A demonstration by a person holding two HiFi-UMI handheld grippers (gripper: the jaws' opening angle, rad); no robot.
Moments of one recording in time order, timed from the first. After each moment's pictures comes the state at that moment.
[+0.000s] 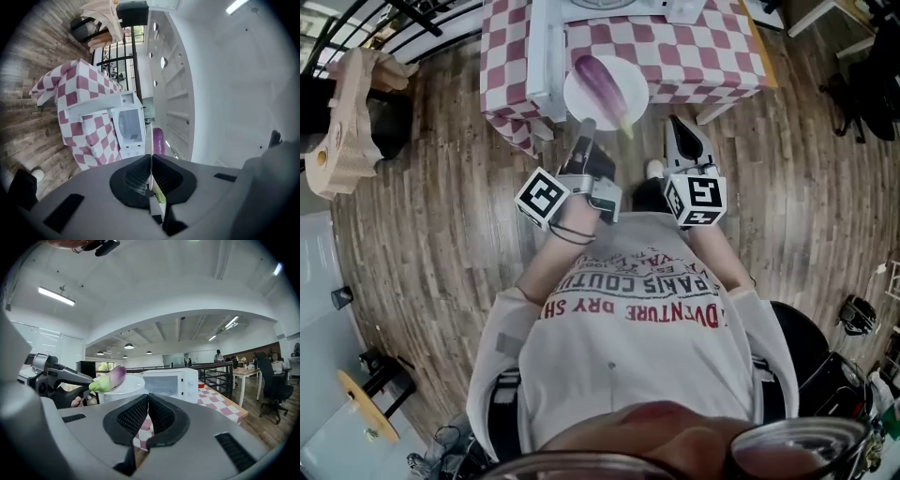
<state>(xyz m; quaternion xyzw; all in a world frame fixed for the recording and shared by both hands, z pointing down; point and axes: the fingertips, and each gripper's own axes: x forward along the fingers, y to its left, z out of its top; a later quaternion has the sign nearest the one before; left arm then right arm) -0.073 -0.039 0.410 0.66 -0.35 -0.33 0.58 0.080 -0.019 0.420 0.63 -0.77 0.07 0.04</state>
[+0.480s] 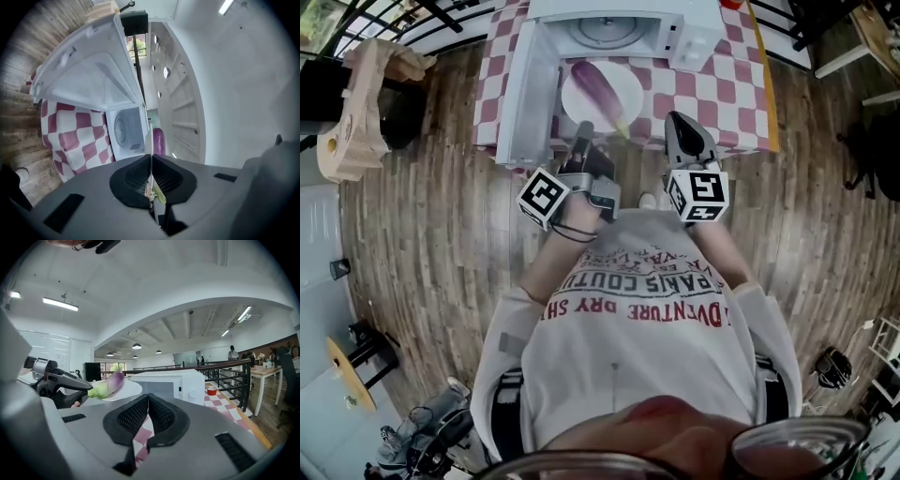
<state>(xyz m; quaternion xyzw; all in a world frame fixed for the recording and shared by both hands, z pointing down) 0.005 -0.177 0.427 0.62 -0.43 -0.36 0.55 0.171 -0.186 0.420 0.56 -0.83 0.07 0.04</state>
